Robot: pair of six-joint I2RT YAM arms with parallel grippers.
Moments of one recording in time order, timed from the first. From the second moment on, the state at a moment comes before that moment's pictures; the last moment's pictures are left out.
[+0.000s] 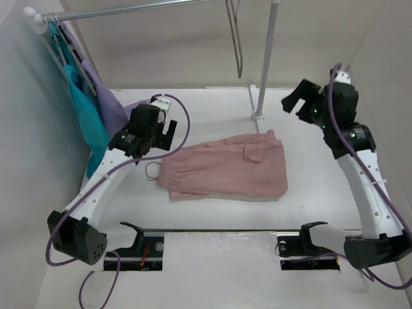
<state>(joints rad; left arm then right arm) -0.38 1.21 1.19 -0.68 -0.31 0.07 0.16 1.17 1.38 -0.63 0.10 0.52</state>
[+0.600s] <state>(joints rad) -0.38 1.38 1.18 -0.51 -0.06 0.12 0.25 1.86 2.38 -0.27 -0.56 0.68</state>
